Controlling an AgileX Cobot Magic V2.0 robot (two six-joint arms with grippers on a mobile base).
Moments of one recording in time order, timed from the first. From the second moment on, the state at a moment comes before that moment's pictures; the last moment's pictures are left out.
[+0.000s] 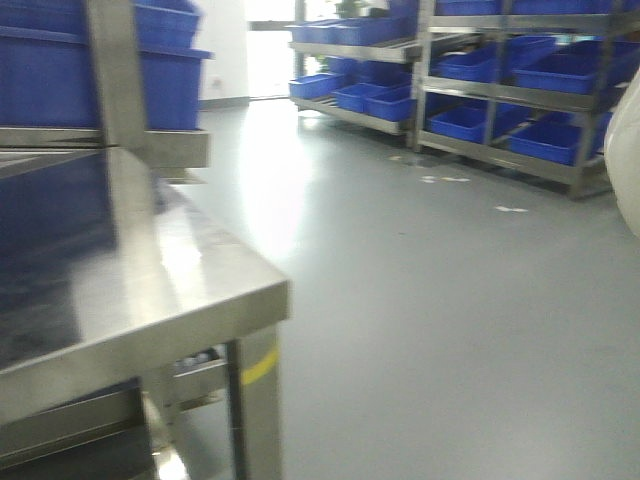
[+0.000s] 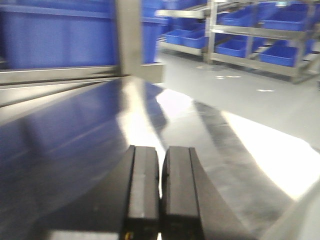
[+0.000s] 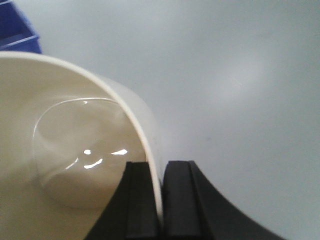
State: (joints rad) left arm -0.14 -0.01 0.01 0.00 0.13 0.02; right arm -0.09 0.58 -0.64 0.11 0.73 0.01
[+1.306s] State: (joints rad) left arm -0.14 -0.01 0.01 0.00 0.13 0.02; right arm -0.09 0.58 -0.64 0.11 0.73 0.01
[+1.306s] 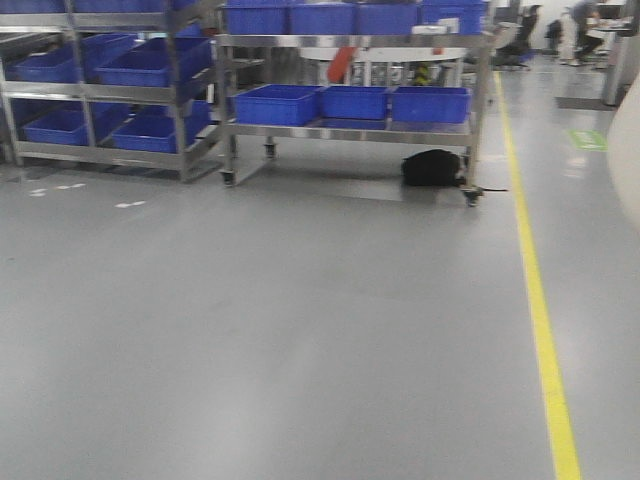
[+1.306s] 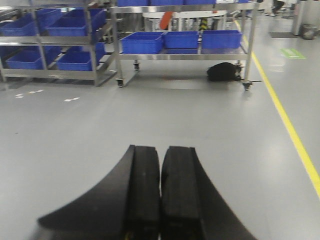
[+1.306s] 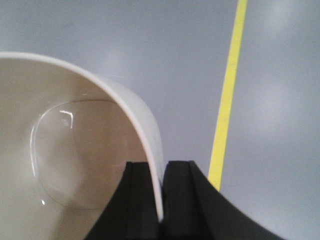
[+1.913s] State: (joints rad) left arm -0.14 -0.01 0.01 0.00 0.13 0.02; right arm -0.09 0.58 -0.64 0.11 0.73 0.01
